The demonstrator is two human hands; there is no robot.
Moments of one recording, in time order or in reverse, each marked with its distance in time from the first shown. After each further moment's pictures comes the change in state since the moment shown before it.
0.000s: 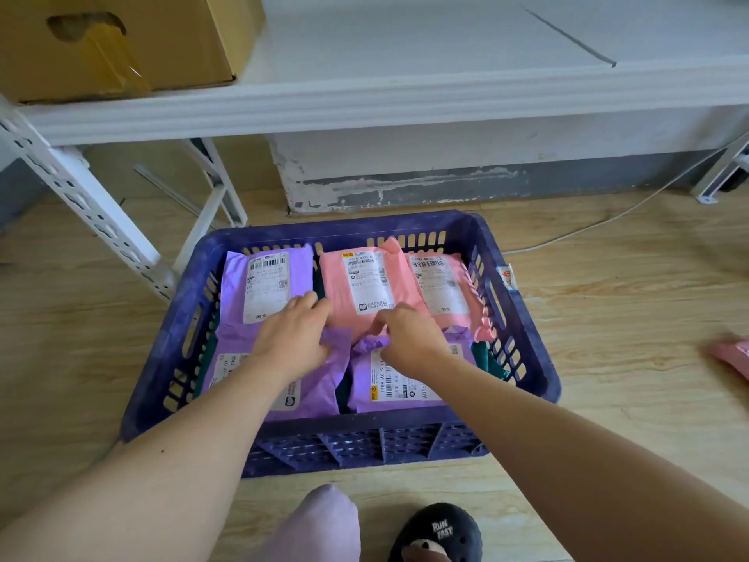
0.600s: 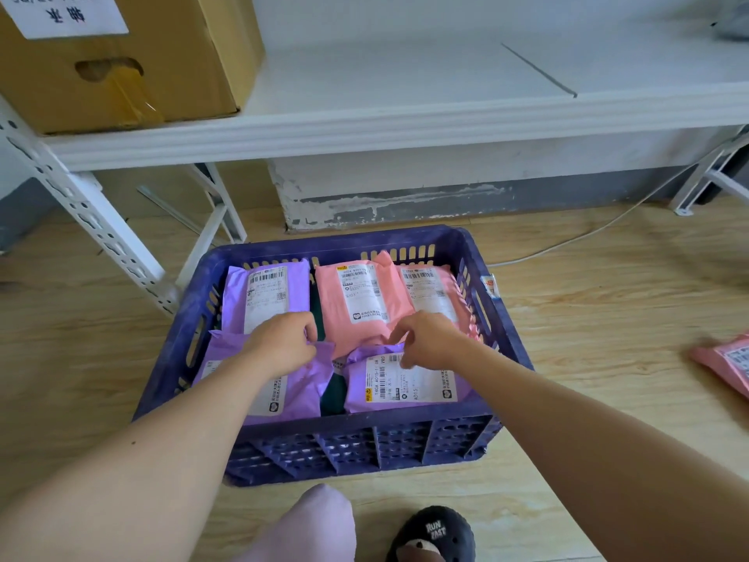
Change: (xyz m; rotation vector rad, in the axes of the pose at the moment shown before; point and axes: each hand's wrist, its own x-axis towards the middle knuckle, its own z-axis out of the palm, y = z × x) left_hand -0.008 -0.010 -0.021 -0.344 -0.183 -0.181; right_hand -0.013 0.024 -0.030 0.064 -0.170 0.061
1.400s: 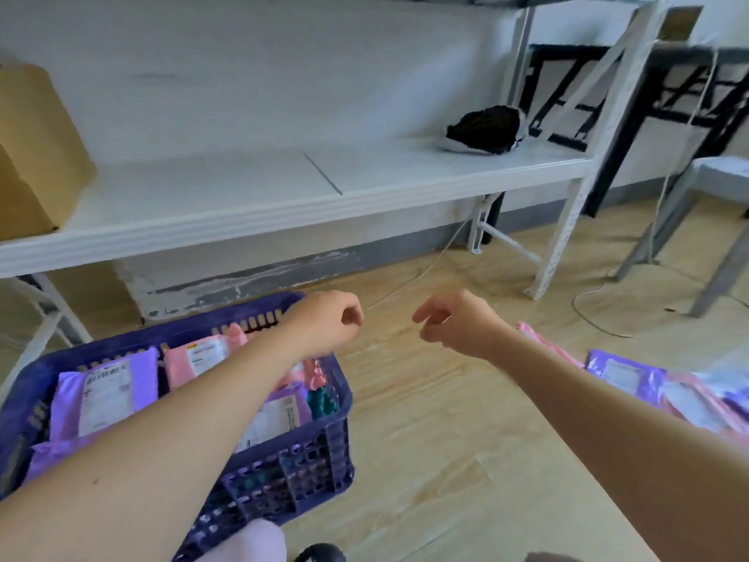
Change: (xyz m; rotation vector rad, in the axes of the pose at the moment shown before) left_hand -0.082 0.266 -0.036 -0.006 0.055 0.670; right_hand -0.241 0.104 -0.132 0.257 0.536 0.193
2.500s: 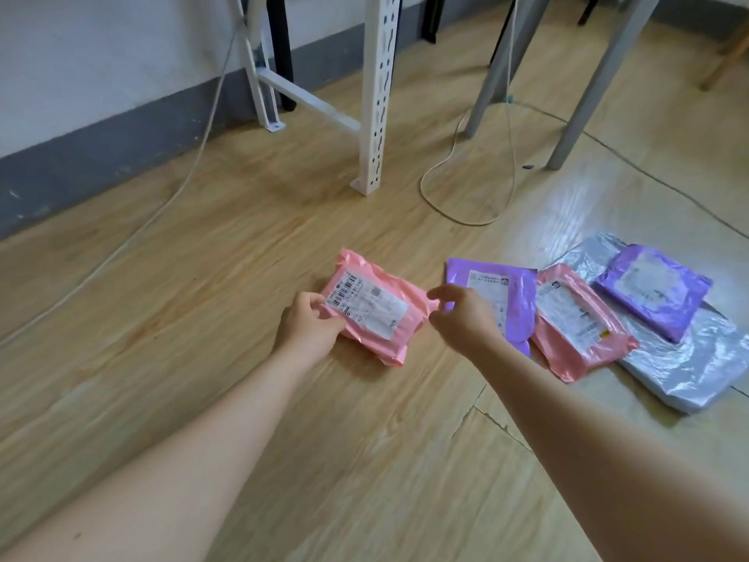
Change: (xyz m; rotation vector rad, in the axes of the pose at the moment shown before) left_hand 0.351 0.181 0.392 -0.580 -0.281 -0.381; right_hand 0.154 0.487 -0.063 0.161 0.369 0.737
